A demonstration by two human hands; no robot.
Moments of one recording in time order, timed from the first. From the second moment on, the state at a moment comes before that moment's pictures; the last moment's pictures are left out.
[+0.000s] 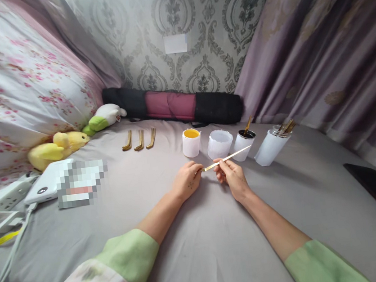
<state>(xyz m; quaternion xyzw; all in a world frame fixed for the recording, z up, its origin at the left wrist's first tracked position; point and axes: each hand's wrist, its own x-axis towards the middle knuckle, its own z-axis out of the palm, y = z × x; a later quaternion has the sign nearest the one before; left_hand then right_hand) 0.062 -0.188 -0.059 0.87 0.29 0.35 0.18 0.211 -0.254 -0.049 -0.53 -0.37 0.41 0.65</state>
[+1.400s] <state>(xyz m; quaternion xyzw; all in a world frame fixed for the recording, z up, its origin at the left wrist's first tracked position) 0.074 -0.203 -0.042 0.45 0.27 0.23 0.82 0.219 -0.253 -0.053 -0.57 -0.40 0.30 0.65</state>
